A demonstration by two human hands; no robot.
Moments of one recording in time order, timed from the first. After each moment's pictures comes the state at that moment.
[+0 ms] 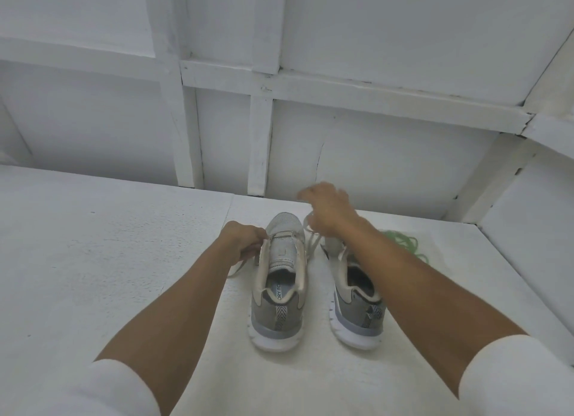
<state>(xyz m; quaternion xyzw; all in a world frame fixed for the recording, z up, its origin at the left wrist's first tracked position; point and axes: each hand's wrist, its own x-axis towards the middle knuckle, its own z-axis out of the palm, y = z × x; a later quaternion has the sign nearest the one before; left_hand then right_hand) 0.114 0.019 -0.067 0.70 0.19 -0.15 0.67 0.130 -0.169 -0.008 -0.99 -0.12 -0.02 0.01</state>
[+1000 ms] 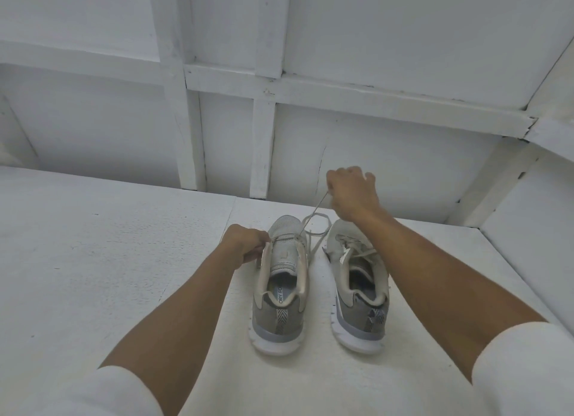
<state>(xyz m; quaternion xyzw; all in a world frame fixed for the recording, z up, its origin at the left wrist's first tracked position) 0.117 0.019 -0.073 0.71 0.20 -0.14 0.66 0.137 -0.194 0.020 -0.99 -0.06 -0.14 -0.04</state>
